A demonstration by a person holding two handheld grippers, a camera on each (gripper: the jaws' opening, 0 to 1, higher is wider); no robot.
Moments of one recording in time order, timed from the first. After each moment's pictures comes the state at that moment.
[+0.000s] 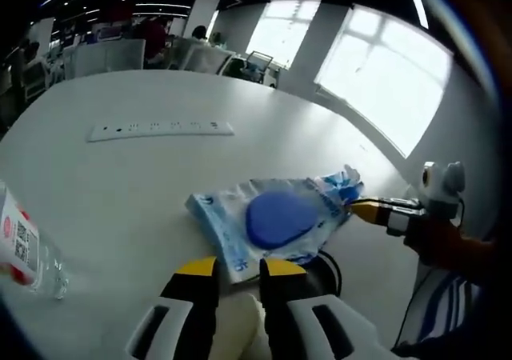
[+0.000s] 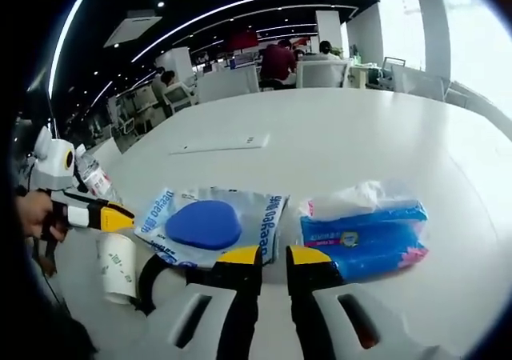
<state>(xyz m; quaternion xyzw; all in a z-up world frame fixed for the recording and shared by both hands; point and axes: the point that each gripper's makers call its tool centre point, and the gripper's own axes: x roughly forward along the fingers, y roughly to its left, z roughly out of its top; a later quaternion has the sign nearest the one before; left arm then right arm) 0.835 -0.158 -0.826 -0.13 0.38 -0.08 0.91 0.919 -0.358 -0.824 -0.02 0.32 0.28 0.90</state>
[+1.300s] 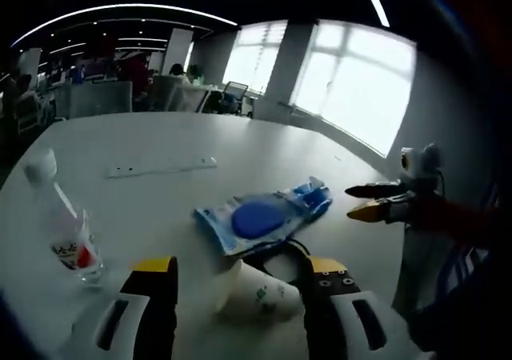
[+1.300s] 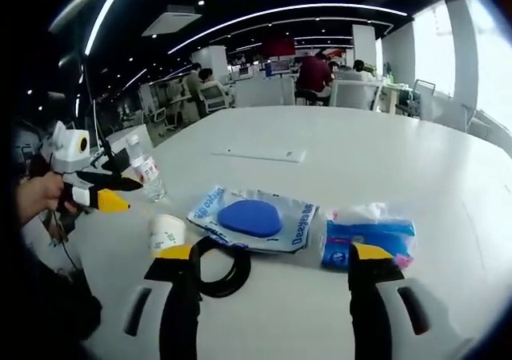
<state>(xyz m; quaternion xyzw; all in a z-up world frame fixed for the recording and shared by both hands) 0.761 -0.139 -0.759 -0.09 0.29 -0.12 0.95 0.861 -0.363 -0.768 -0.06 0.29 0.36 0.88</state>
